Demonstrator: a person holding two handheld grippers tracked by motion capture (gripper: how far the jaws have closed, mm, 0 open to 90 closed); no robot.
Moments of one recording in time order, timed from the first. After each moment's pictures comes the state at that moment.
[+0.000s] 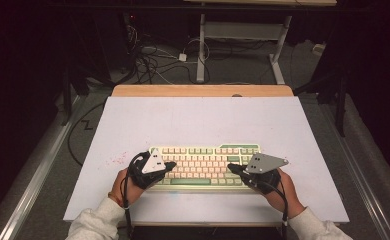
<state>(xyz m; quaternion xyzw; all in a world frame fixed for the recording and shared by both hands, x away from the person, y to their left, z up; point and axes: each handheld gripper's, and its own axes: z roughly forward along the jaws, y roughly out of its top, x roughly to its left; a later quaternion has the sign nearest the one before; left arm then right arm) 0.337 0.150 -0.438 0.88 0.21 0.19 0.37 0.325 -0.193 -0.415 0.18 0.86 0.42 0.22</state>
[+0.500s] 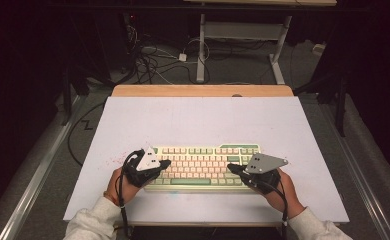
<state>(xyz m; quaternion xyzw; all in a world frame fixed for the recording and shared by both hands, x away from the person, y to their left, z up) 0.340 0.163 -0.437 0.88 0.23 0.19 0.37 0.325 -0.192 -0.415 0.18 0.86 0.42 0.22</state>
